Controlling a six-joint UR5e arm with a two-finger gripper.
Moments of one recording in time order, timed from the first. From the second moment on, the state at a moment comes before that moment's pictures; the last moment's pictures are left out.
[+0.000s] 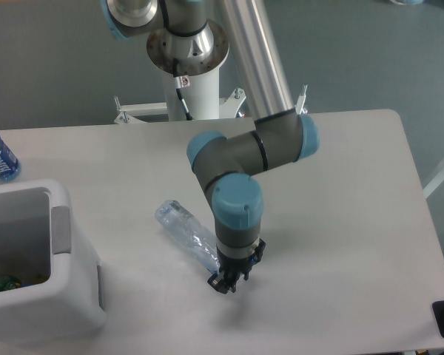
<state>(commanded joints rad) 2.38 -2.07 -1.45 -0.86 1.53 -0.42</state>
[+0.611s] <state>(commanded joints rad) 2.37 -1.95 -1.19 -0.83 1.48 -0.46</state>
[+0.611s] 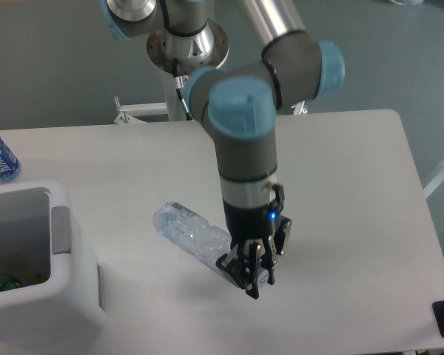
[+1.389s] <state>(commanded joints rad) 2.21 -1.93 -1.12 -0.71 1.45 -0.46</state>
